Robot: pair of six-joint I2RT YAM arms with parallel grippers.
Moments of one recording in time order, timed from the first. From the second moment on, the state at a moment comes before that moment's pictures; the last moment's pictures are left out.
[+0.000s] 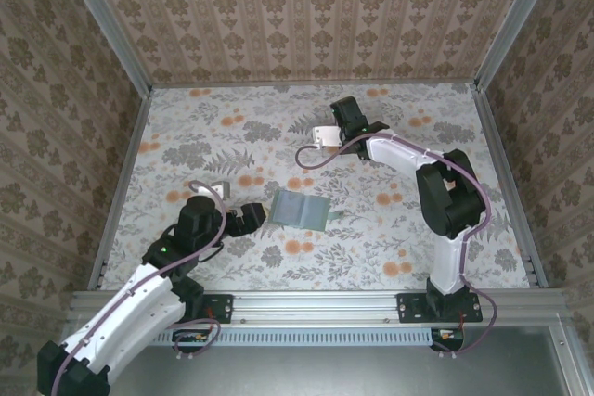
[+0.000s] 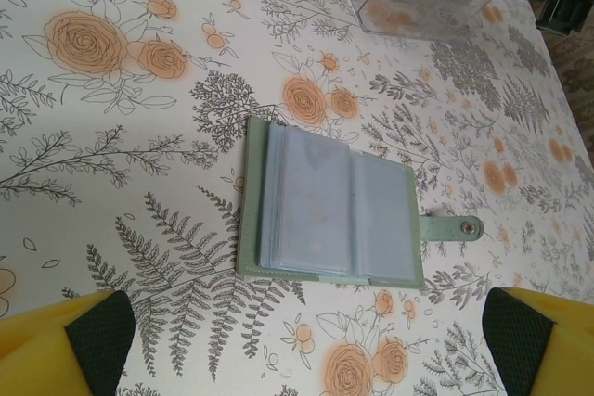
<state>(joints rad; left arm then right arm) -0.58 0.58 0.36 -0.35 0.12 -0.68 0.45 1.94 1.41 -0.29 0.30 -1.29</state>
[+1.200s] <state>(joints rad) -0.56 0.62 0.36 -0.34 0.15 -0.68 0.47 2.06 1.54 -0.22 0.34 -1.15</state>
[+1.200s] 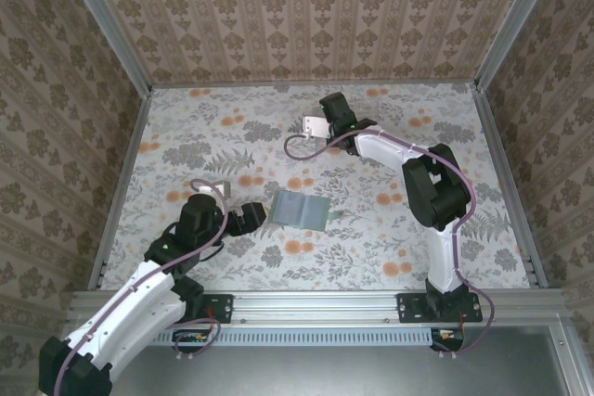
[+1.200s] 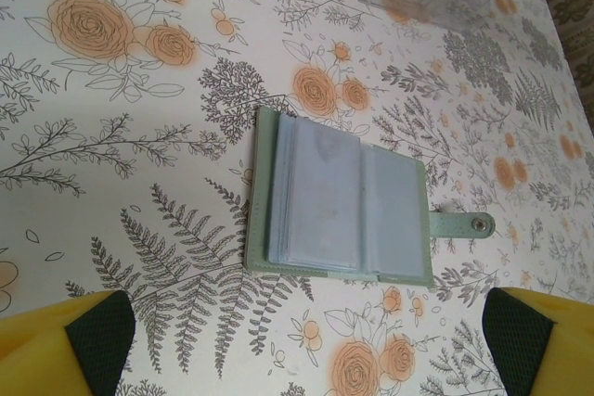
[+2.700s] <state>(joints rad) -0.54 0.69 0.35 -0.32 0.16 -0.68 0.44 2.12 1.59 -0.23 0.31 -0.93</state>
